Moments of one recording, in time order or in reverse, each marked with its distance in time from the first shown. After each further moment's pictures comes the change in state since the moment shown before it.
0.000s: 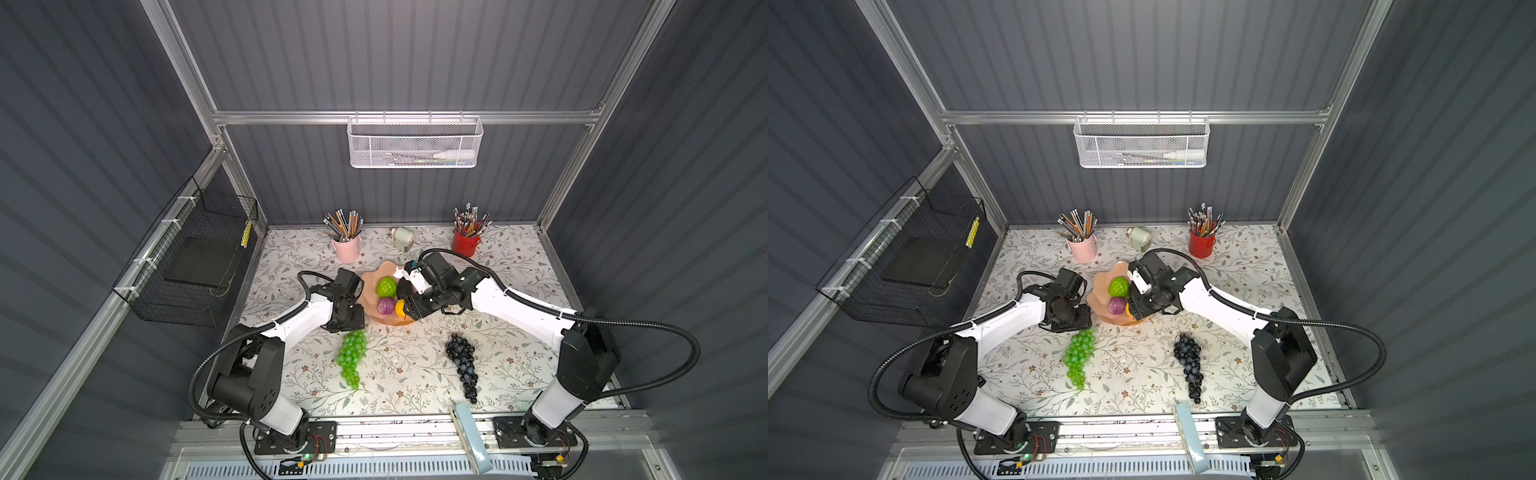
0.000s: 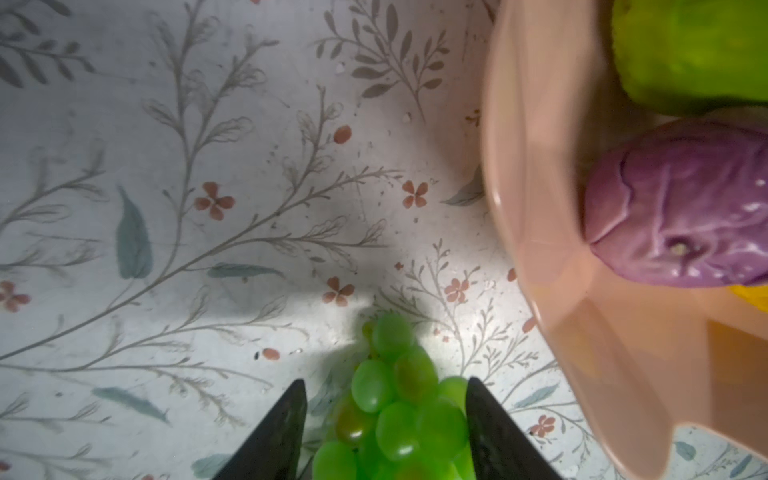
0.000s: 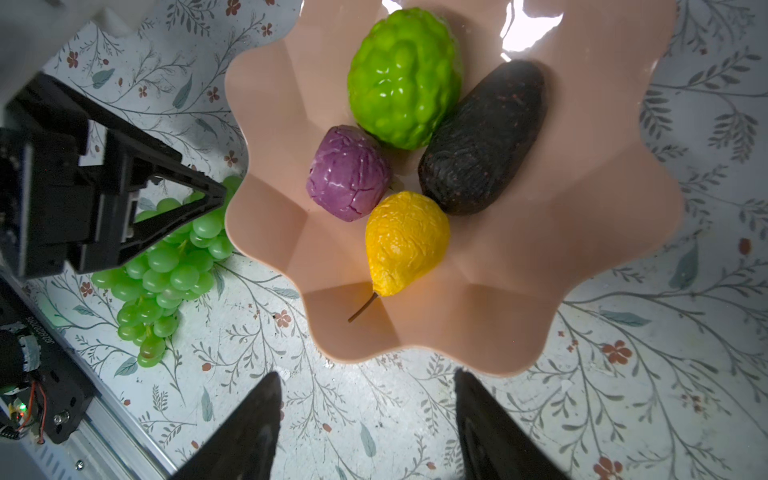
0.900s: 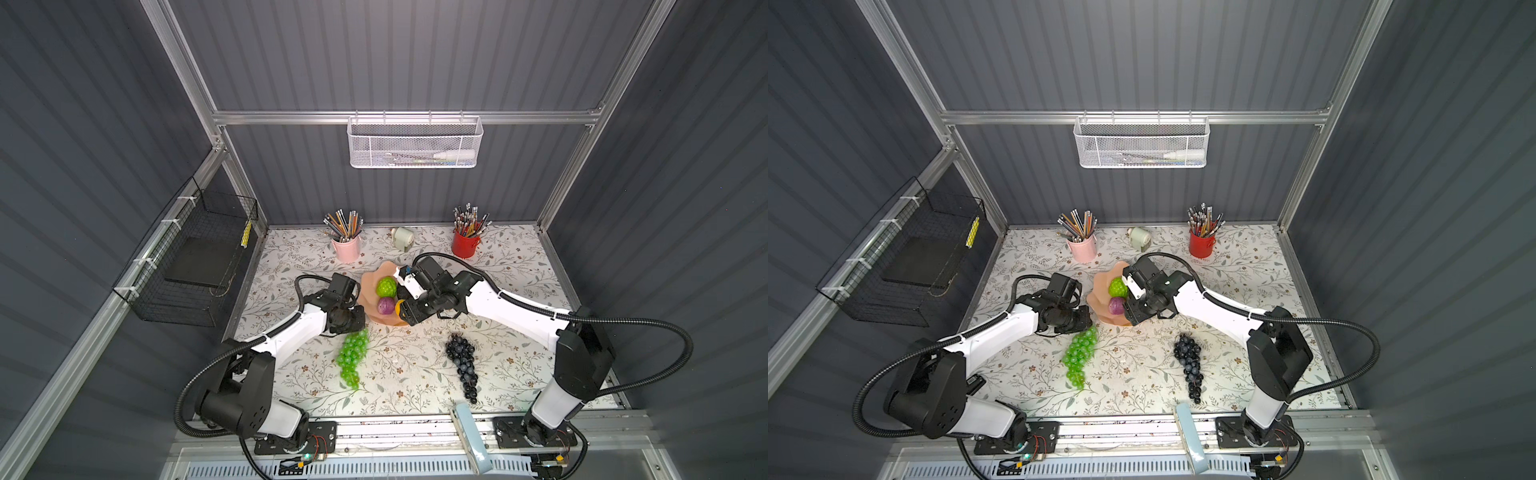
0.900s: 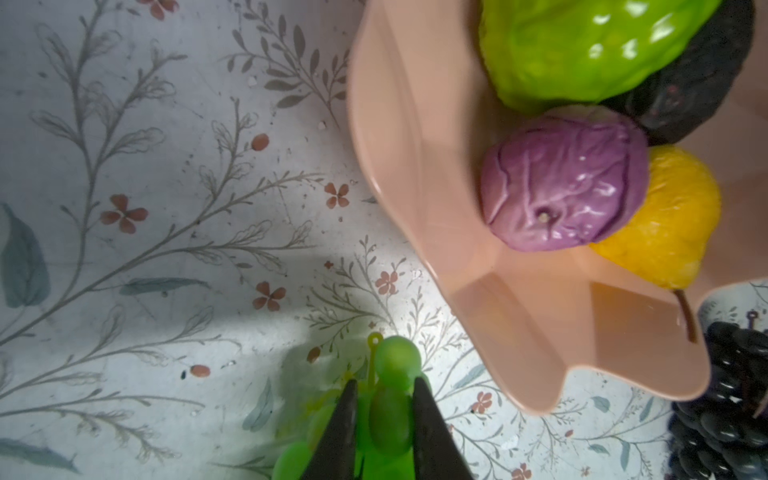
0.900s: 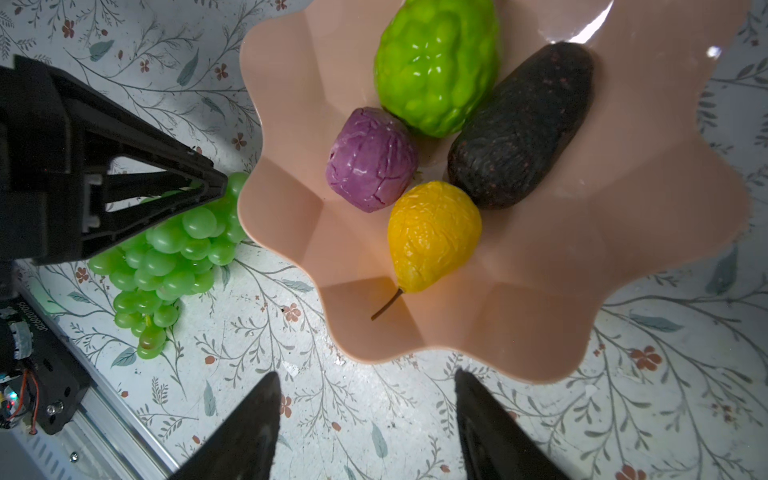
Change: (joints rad) left arm 0.004 -0.135 -0.100 0.127 0.116 0.001; right arm 0.035 0.021 0.000 0.000 0.018 0.003
